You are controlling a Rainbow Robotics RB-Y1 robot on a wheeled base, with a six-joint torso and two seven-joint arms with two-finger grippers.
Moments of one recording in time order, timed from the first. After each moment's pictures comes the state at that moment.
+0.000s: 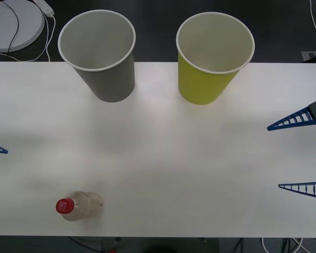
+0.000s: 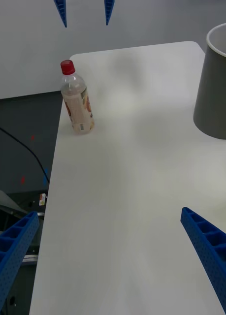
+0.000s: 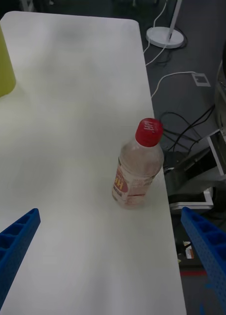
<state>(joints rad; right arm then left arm) 0.20 -1.15 -0.32 -2.03 1.00 -1.33 -0.14 0.27 1.30 0.23 -1.55 -0.86 -1.52 -0.40</state>
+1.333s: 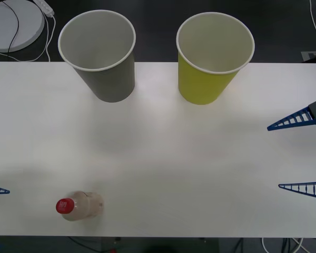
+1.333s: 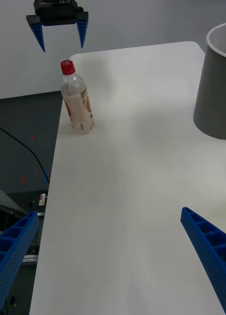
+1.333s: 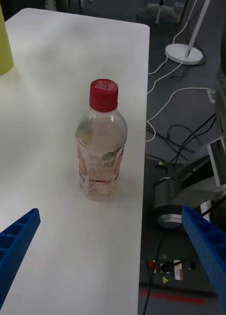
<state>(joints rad) 0.20 -1.15 -0.32 -2.03 1.00 -1.33 -0.14 0.47 1.11 0.23 -1.48 -0.88 -1.49 -0.60</state>
